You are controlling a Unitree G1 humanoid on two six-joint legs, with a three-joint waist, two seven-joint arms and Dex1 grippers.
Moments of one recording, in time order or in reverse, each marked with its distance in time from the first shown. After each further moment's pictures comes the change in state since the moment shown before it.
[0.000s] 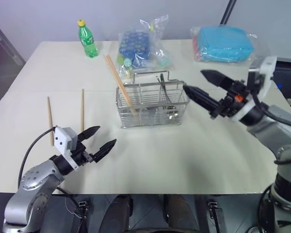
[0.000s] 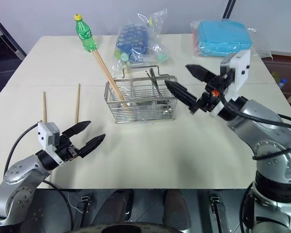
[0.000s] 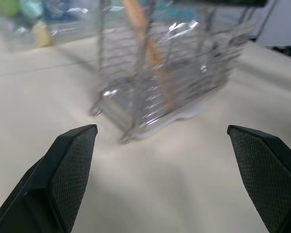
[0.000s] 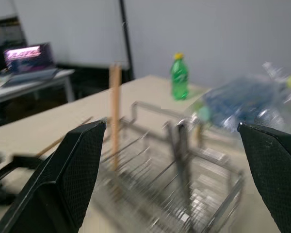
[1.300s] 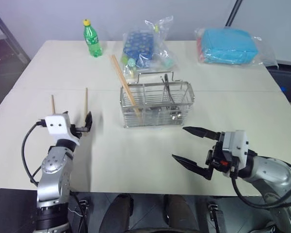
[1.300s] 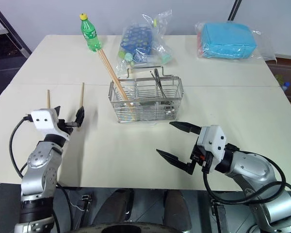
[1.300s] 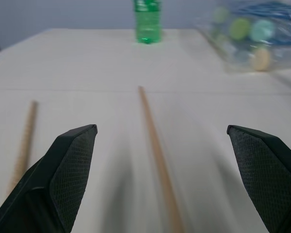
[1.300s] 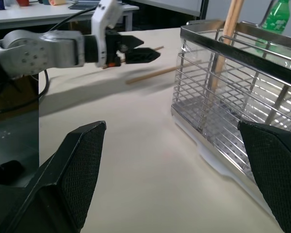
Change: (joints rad) left arm -0.300 -0.259 0.040 0.245 0.374 -0.053 0.595; right arm 0.484 -0.003 0.197 -0.082 -0.445 -0.529 0.399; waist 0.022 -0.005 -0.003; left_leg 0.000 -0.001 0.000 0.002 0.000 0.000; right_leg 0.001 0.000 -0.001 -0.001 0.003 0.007
